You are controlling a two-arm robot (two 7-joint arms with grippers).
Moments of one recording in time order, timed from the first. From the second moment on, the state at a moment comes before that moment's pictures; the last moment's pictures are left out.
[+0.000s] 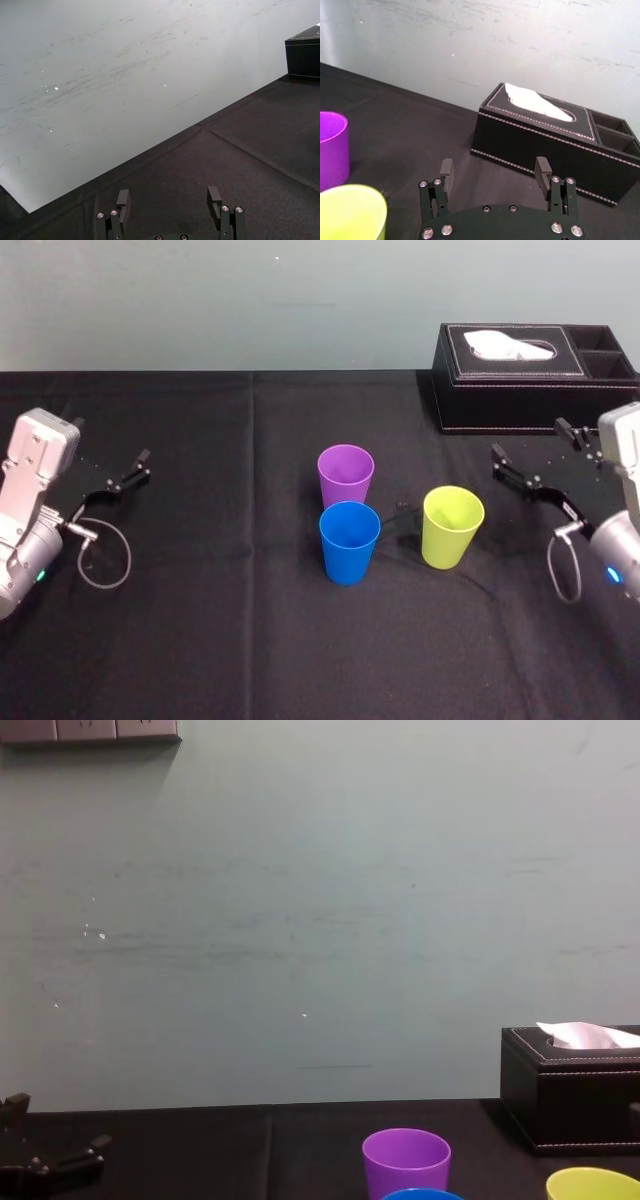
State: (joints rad) left arm -0.20 0.60 0.45 -1.41 -0.25 -0.12 0.03; right arm 0.11 0.61 -0.35 -1.51 0.35 -0.10 0.01
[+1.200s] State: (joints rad) left arm -0.20 0.60 0.45 -1.41 -0.25 -0.12 0.03; right arm -0.18 0.65 -0.29 -1.72 0.40 -0.07 0.18
